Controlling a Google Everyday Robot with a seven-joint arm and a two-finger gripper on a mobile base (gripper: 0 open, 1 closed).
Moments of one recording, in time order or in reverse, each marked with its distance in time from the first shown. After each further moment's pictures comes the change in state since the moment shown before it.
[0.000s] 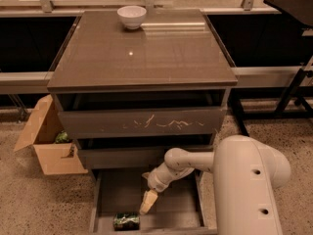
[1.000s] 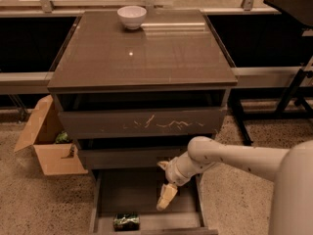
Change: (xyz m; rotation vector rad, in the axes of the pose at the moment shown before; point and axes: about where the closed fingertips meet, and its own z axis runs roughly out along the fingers) arm -0.026 0.056 -0.149 0.111 0.007 -0.061
